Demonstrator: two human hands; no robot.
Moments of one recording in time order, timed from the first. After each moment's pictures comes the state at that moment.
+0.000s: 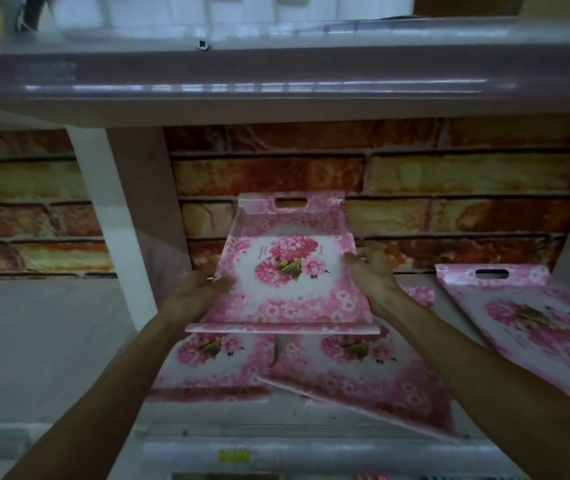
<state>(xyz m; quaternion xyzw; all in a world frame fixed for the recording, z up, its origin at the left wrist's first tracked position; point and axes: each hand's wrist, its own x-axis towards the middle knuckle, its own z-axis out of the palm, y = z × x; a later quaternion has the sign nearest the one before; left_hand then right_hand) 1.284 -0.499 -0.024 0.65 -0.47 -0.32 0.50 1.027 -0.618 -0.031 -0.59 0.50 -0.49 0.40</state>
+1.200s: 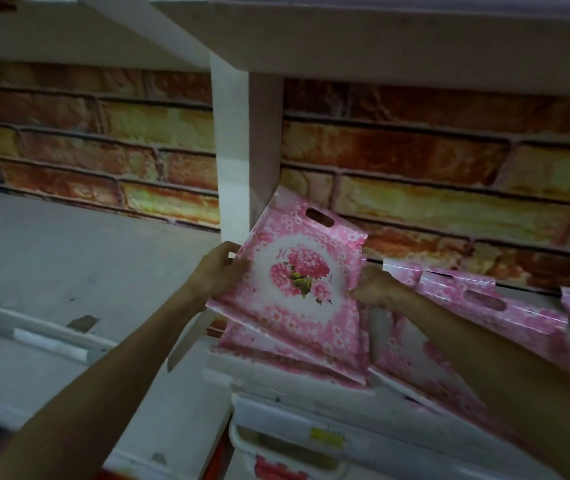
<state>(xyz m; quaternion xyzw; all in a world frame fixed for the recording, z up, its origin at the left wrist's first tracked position) 1.416 -0.450 -0.056 0.73 -0.47 -0.20 0.45 1.181 -0.624 -0.074 -0.81 0.53 -0.05 0.25</state>
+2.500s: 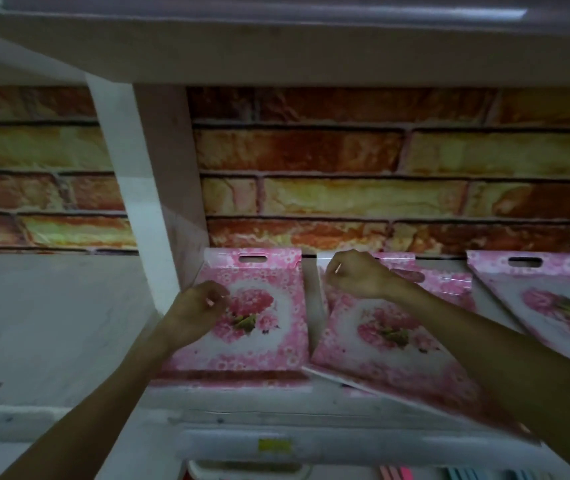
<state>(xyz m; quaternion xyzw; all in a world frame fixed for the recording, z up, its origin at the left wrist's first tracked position) 1.369 -0.479 -0.087 0.73 -0.61 -0.09 0.29 1.101 -0.616 -0.045 -0.86 0.46 -0.13 0.18</state>
